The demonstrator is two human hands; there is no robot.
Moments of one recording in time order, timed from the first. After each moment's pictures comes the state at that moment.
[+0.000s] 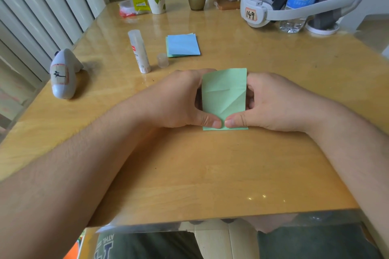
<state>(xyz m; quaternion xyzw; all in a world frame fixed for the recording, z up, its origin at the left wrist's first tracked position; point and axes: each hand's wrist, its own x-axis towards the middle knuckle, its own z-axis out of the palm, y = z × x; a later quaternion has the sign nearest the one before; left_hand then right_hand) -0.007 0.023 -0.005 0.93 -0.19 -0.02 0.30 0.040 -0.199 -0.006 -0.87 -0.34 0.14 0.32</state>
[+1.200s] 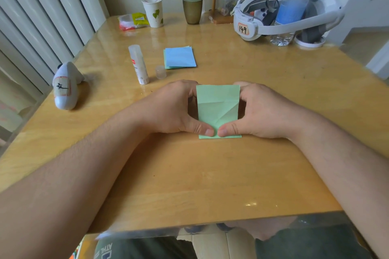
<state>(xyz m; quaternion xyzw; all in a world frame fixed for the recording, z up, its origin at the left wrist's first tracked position) 0.004 0.036 -0.015 0.93 -0.17 -0.02 0.33 0.047 -0.197 -0.012 -0.90 -0.31 0.11 0.30</state>
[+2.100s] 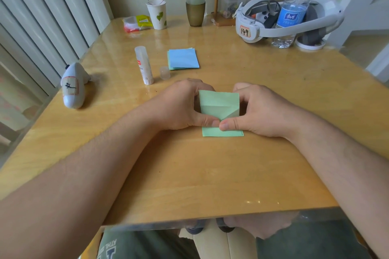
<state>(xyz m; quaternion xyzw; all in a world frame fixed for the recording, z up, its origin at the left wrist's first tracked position) 0.007 0.032 -0.017 0.94 -0.18 0.02 0.30 0.052 -0.194 -0.022 -0.88 -0.31 0.11 0.33</state>
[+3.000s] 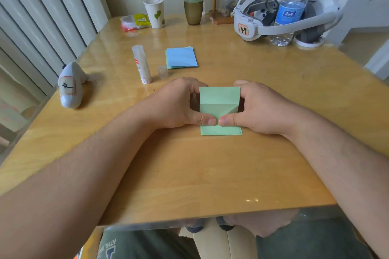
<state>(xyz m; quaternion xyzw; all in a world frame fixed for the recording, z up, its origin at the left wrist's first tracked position) 0.008 0.036 -0.018 0.93 -0.18 0.01 0.33 0.051 -0.193 -0.021 -0.89 -0.29 0.11 0.34</state>
